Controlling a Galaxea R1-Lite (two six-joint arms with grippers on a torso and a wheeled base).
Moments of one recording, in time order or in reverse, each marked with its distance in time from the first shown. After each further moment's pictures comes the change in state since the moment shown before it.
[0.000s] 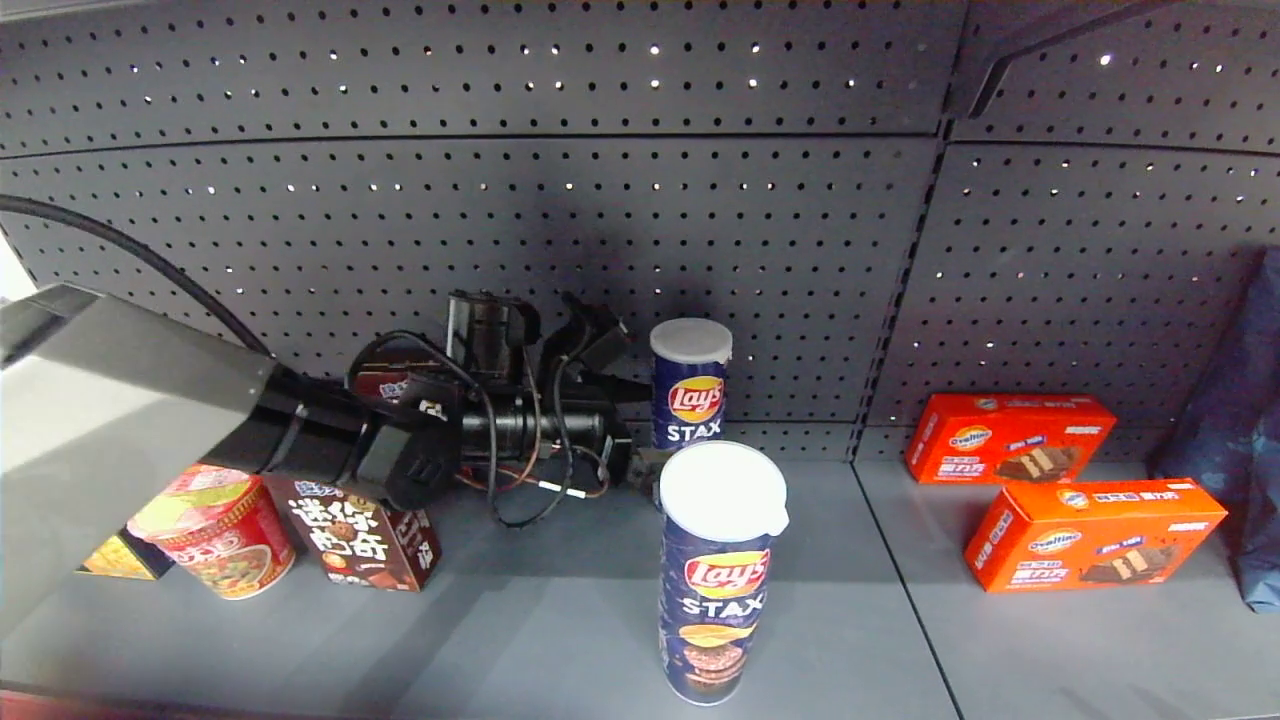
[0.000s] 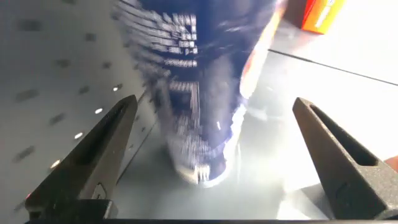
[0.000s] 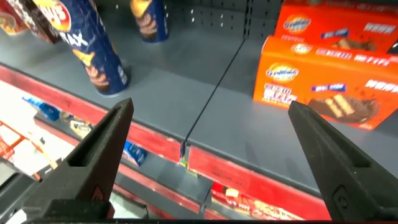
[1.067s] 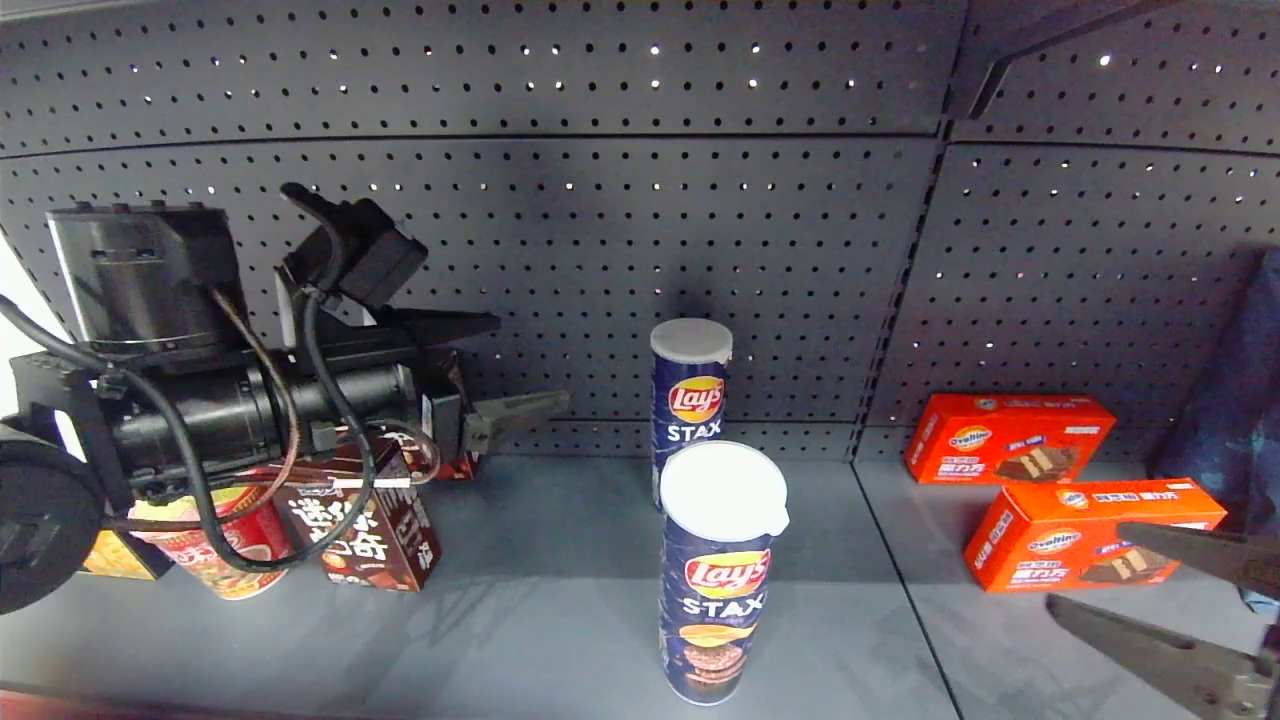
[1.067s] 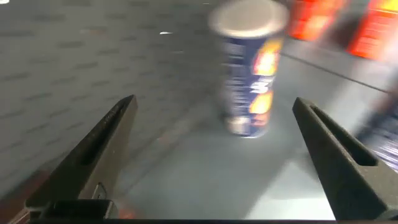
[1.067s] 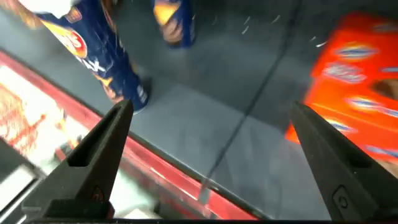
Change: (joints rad) left arm 0.104 -0.520 0.341 0.002 0.261 -0.012; right arm 0.129 0.466 -0.166 -0.179 0.005 0.004
